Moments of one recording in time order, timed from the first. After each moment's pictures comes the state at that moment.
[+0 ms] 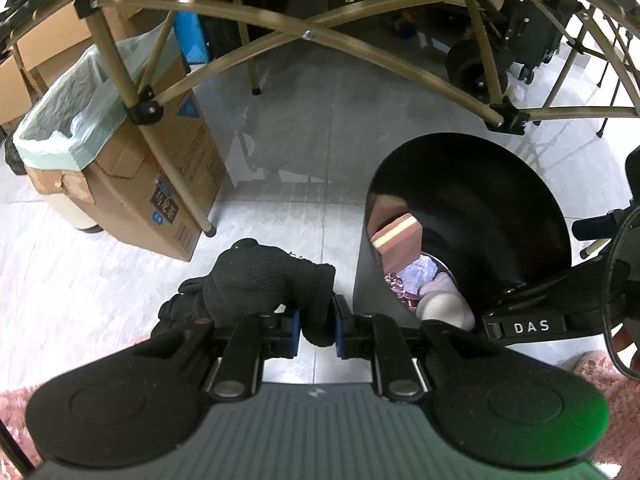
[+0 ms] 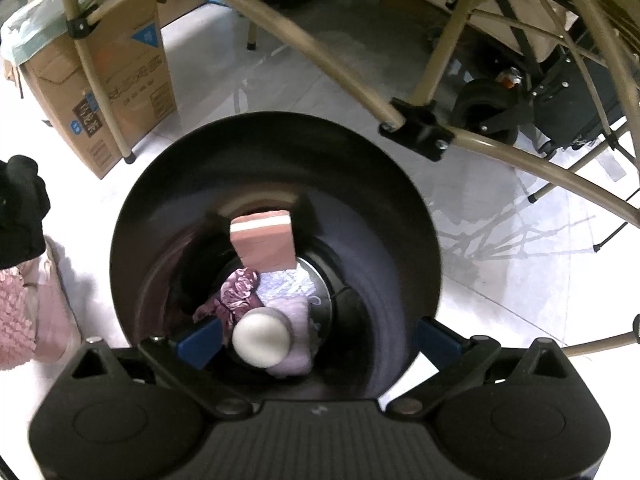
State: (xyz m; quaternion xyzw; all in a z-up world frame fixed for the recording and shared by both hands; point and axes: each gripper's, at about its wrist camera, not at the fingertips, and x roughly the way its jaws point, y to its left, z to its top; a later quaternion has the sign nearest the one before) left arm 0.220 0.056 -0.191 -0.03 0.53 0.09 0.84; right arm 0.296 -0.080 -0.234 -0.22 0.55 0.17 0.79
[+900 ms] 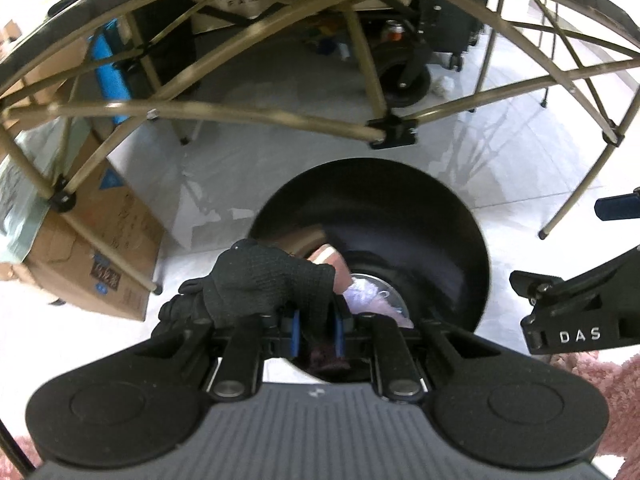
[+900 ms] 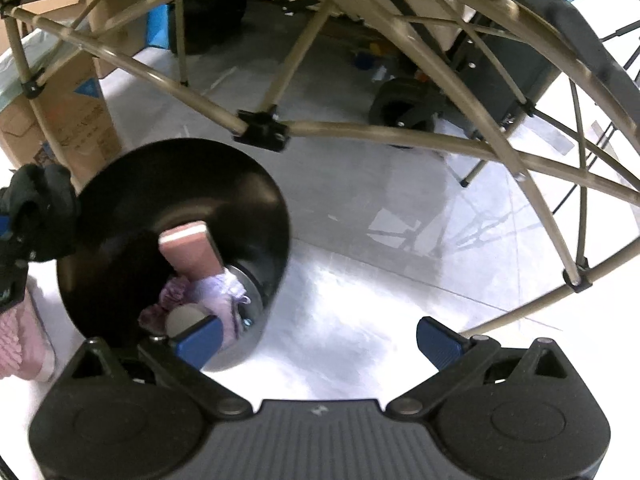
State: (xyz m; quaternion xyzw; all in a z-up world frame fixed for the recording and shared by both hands) left arm 0.252 -0.029 -0.183 0.04 0.51 0.01 0.86; right arm 0.285 -0.179 -0.191 -0.18 0.52 0.11 0.83
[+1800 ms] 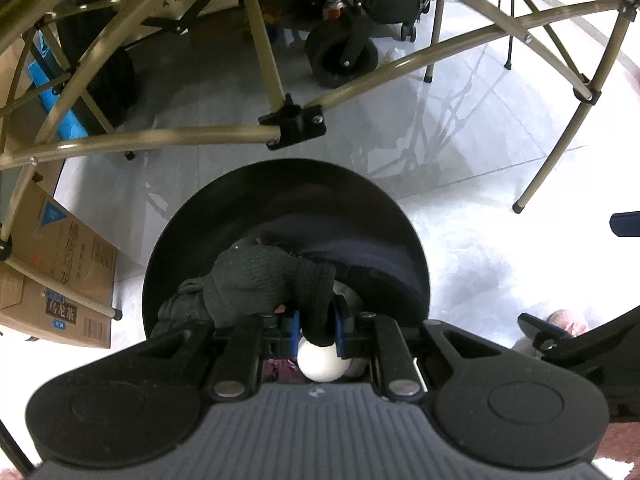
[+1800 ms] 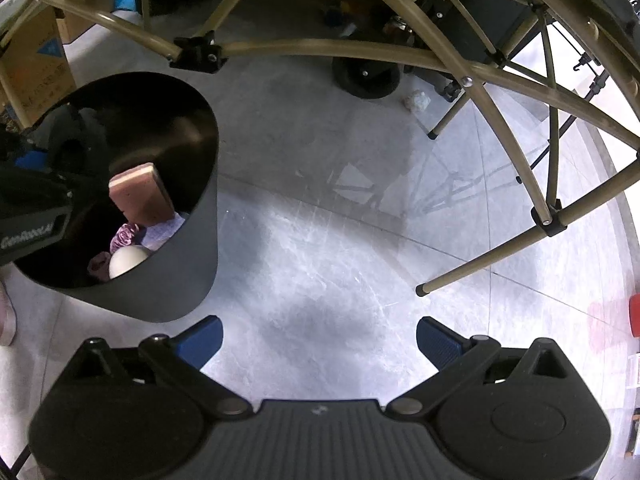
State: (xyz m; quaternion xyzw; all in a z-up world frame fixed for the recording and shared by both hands) left arm 0.290 -0.088 -0.219 0.08 0.53 -0.04 0.84; right arm 0.275 -0.220 -0.219 -0.20 0.56 0.07 0.80
